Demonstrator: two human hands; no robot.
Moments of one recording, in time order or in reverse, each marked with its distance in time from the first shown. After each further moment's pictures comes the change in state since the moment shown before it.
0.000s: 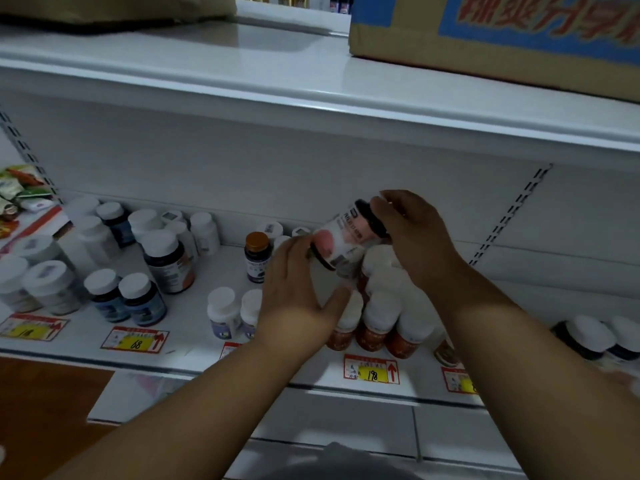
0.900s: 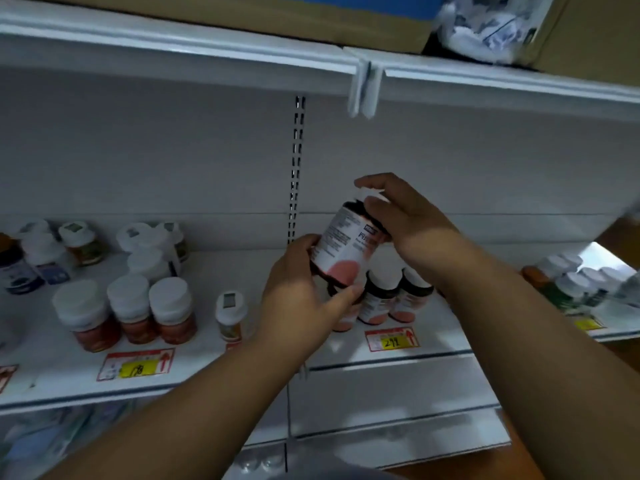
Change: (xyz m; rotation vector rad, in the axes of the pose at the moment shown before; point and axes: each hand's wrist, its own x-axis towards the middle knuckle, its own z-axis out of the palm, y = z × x) left_hand -0.065 0.244 0.221 -0.250 -0.252 0.055; right_hand -0.068 0.088 -0.327 -0.082 -0.047 0.020
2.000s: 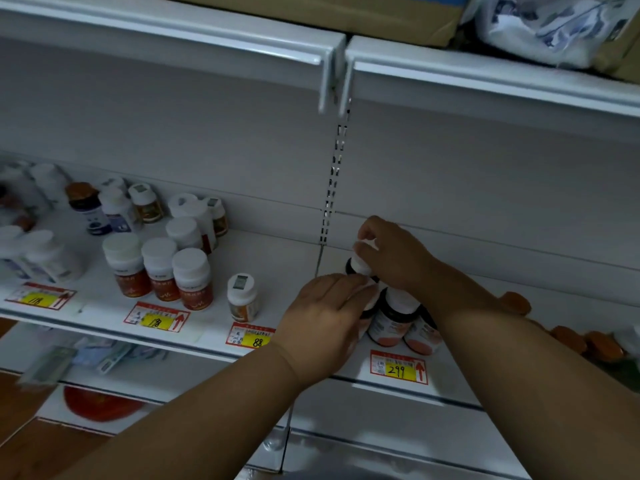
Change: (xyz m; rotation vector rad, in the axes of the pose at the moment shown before) left_hand -0.009 -0.015 0.049 0.573 -0.063 0.348; right_hand 0.077 0.096 0.022 -0.524 -0.353 -0.173
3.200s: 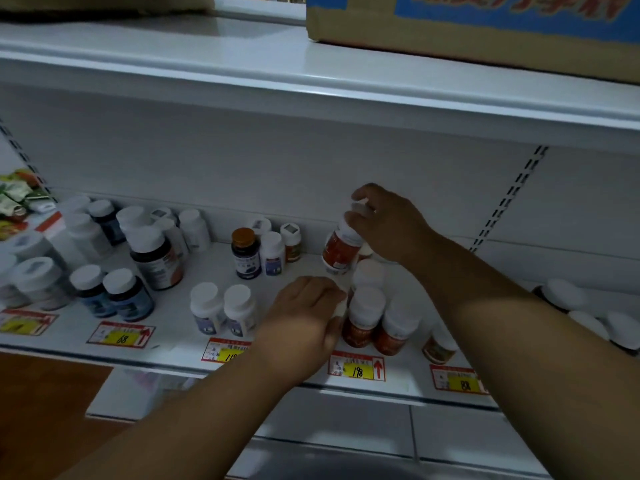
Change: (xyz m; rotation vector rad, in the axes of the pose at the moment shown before) left_hand -0.118 -0.286 -0.163 0.051 0.023 -0.037; right_hand 0.155 -0.283 0.121 -0.080 0.149 0.025
